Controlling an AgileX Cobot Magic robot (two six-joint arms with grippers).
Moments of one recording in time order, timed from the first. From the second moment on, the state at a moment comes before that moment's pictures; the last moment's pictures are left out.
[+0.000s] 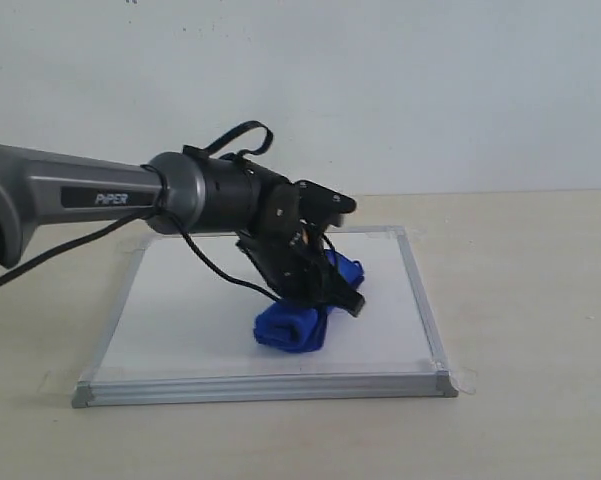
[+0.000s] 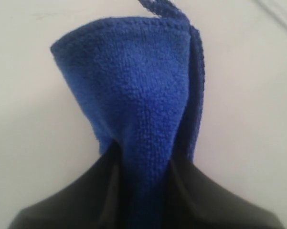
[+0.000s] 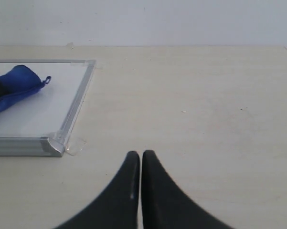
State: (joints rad) left arm -0.49 2.32 -1.72 0.08 0.59 -0.01; right arm 0.05 0.01 0.00 0.02 0.36 0.00
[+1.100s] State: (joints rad) left arm -0.43 2.36 -1.79 -0.07 0.64 0.07; right arm 0.05 0.01 0.00 0.02 0.36 0.00
